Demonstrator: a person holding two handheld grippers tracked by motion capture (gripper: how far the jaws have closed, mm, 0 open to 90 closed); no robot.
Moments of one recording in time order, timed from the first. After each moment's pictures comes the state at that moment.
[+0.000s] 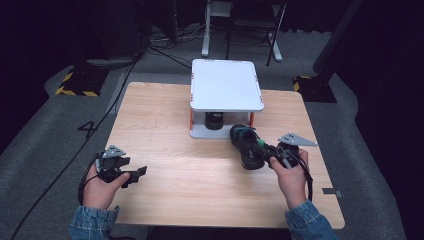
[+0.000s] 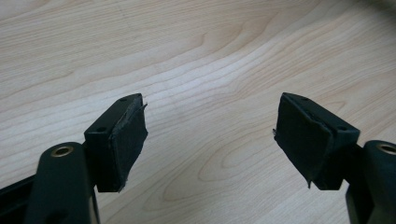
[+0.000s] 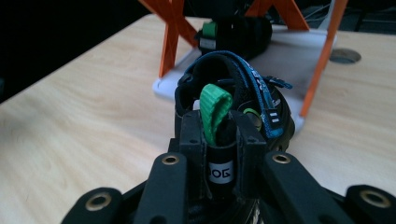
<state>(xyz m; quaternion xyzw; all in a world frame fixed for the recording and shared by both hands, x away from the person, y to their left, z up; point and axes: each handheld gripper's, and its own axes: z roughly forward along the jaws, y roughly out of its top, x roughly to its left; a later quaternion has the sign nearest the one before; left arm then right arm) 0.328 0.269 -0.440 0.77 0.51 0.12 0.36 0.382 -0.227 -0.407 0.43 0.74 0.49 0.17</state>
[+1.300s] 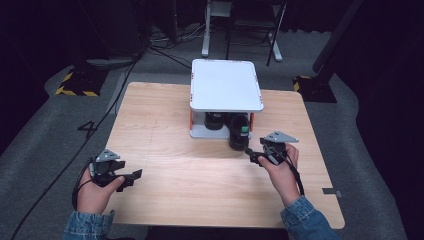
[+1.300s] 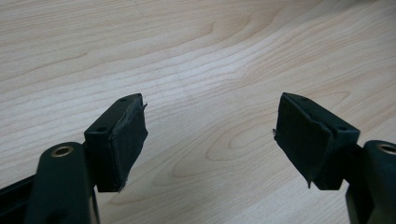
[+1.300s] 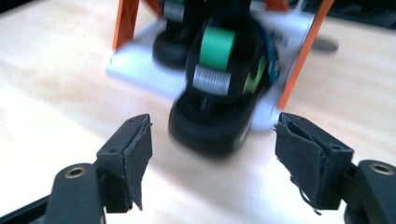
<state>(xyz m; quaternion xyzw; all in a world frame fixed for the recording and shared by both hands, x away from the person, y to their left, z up) 0.319 0.276 -0.442 0.77 0.51 0.12 0.36 0.402 -0.212 -0.438 0.43 0.77 0.41 0.22</state>
